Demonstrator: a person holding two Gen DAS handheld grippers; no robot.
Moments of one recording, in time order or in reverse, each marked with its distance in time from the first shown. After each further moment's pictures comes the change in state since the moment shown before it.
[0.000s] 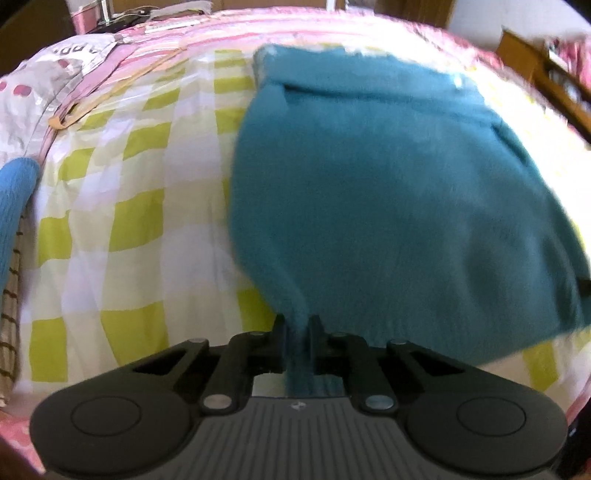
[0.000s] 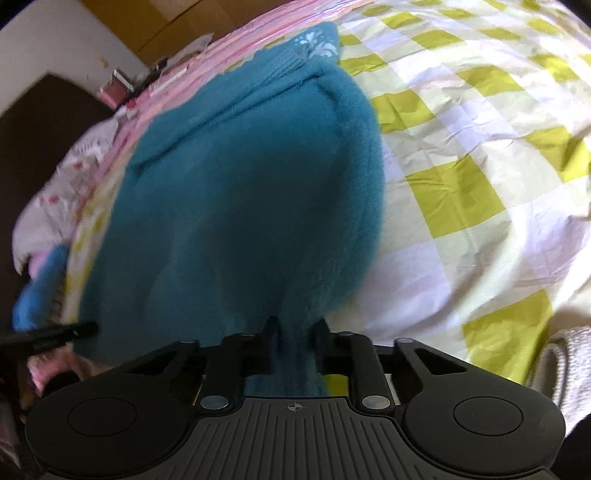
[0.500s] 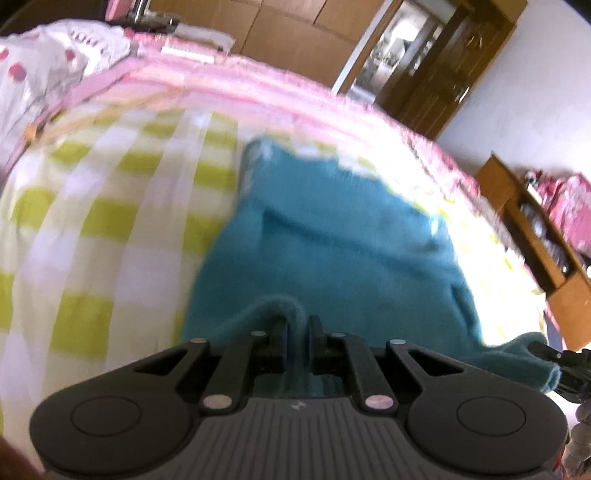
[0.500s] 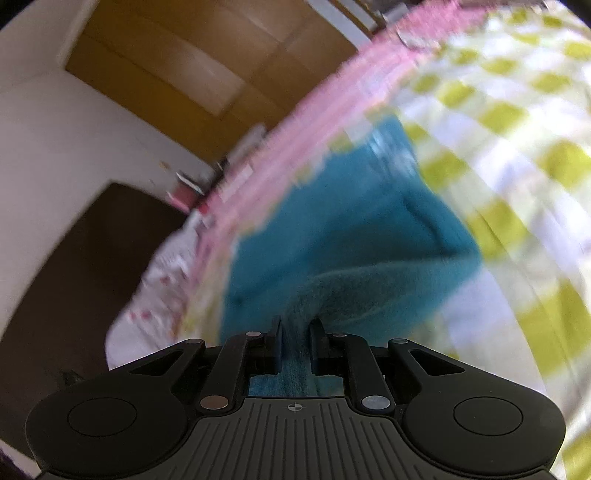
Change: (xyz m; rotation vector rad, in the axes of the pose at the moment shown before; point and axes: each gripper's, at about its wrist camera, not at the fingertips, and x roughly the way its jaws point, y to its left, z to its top) left arm -0.001 0.026 0.093 -0.258 -0.230 -0.240; right arm -0.022 0.025 0.085 0.129 -0.268 0.308
